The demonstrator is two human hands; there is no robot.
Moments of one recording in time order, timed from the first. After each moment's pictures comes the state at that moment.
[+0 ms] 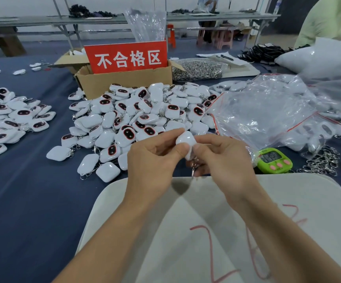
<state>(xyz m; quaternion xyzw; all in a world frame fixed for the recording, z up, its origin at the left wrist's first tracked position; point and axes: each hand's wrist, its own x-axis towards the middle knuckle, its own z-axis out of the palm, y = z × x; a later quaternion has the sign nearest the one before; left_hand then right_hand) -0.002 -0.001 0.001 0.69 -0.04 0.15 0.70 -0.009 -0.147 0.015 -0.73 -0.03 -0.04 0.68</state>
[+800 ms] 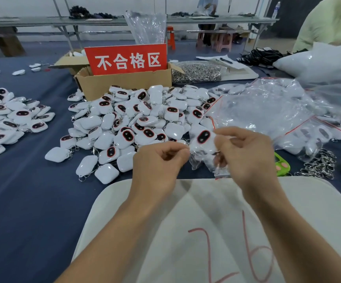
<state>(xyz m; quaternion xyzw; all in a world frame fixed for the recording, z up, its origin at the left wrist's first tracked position) 0.001 -0.006 -0.006 0.78 -0.02 0.15 0.61 0.005 -0.173 0.018 -0.76 0.05 -0.17 0.63</state>
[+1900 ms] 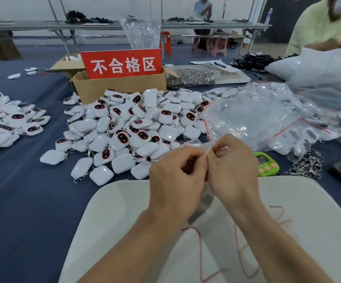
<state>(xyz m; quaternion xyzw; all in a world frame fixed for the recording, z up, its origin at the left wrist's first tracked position) -0.028 -0.054 -0.001 0.79 -0.05 0.30 0.53 -0.009 -0.163 0.013 -0.84 0.08 -0.22 0.49</state>
